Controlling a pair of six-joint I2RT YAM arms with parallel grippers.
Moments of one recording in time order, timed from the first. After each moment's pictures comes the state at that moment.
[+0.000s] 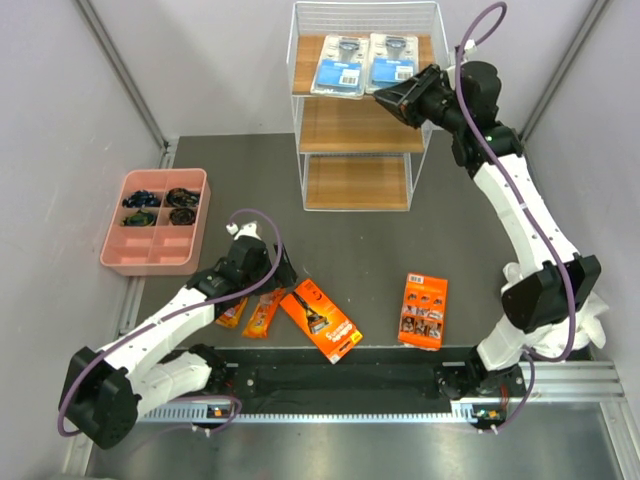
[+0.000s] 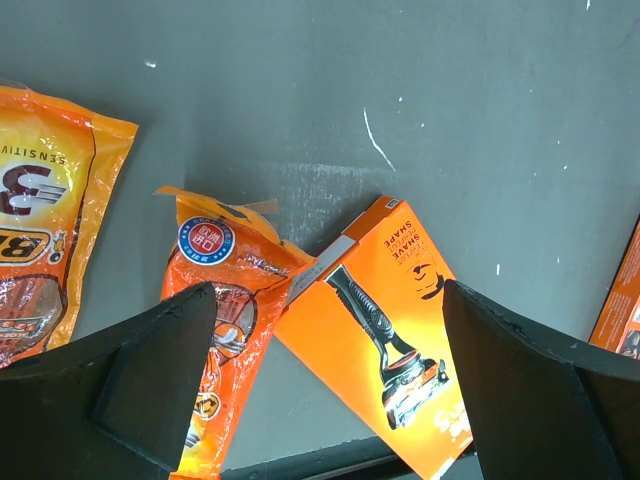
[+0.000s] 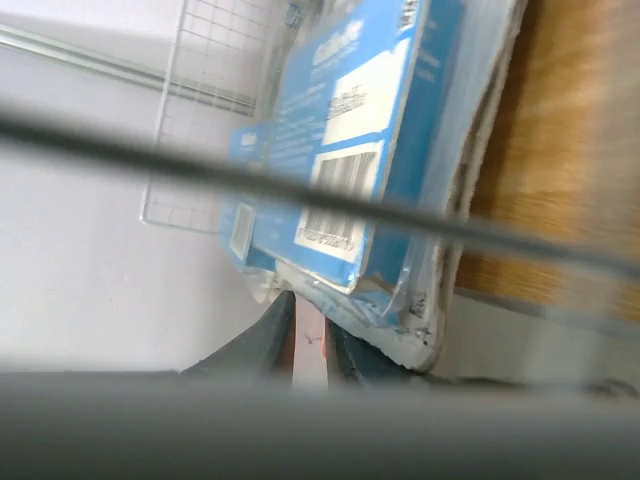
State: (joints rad) left arm -0.56 1.00 0.60 -0.41 -0.09 -0.73; right arm 0.31 1.65 1.81 -0.26 -0.37 1.09
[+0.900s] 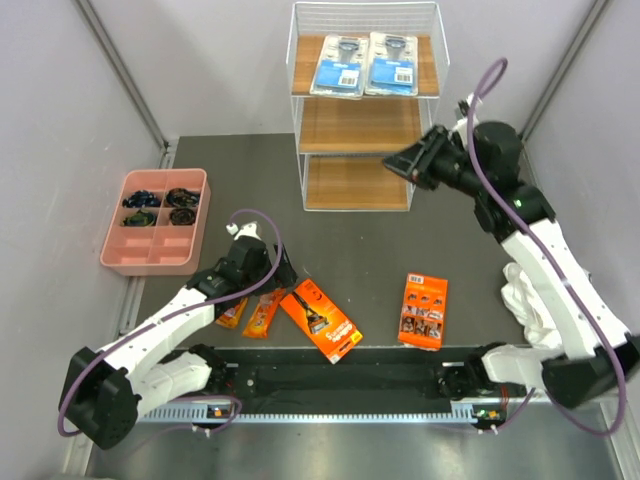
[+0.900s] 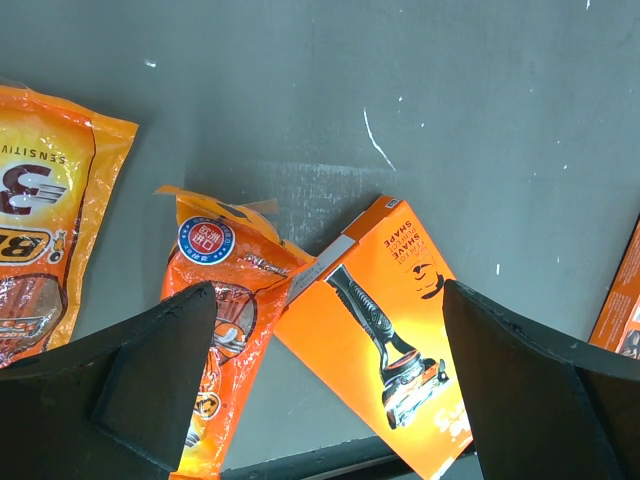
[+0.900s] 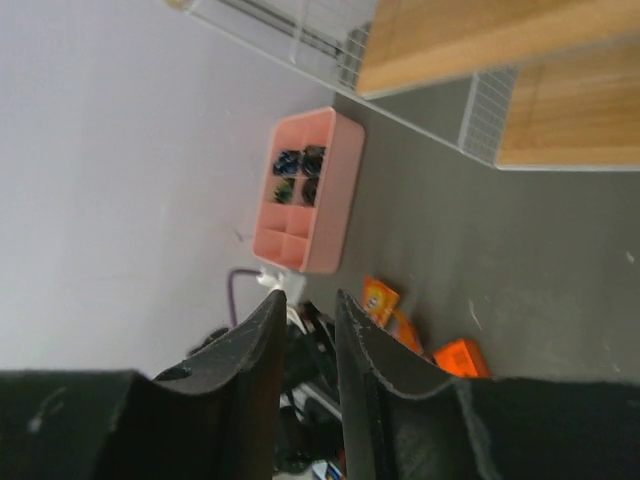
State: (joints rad) left arm -0.56 1.00 0.60 -0.41 -0.09 -0.73; right arm 0.40 1.27 1.46 -0.41 -0.33 0.91
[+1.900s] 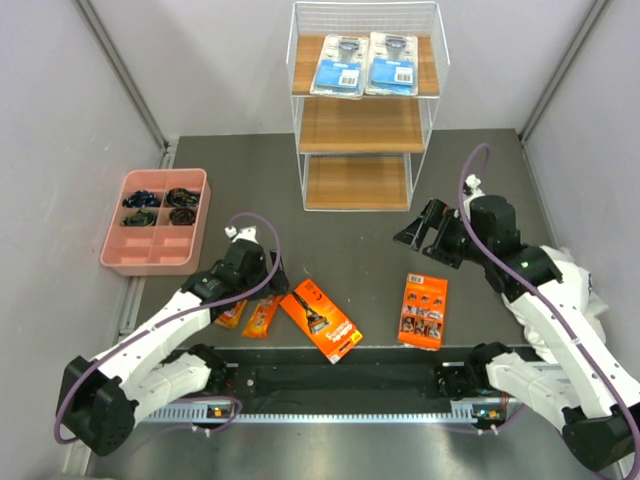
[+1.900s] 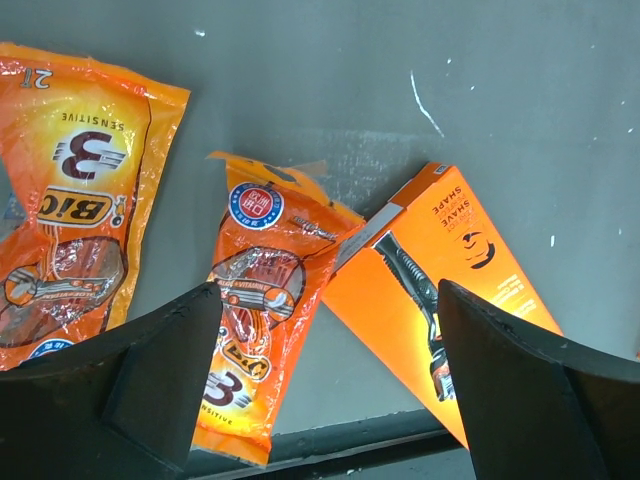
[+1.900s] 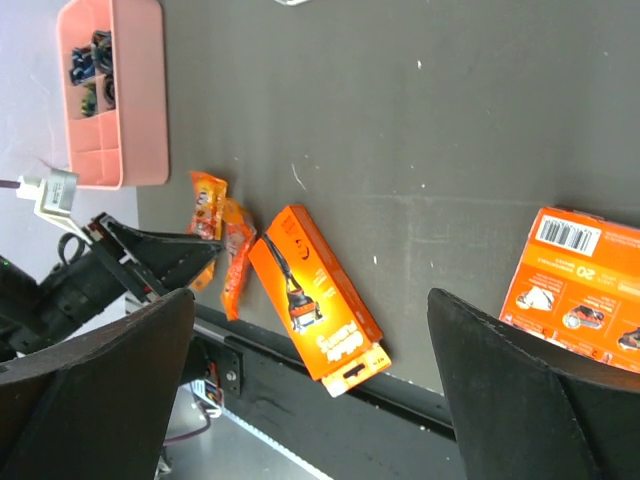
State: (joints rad) left arm -0.56 0.95 0.61 -0.53 -0.12 -0.66; right arm 0.40 0.89 0.97 -0.66 -0.21 0.76
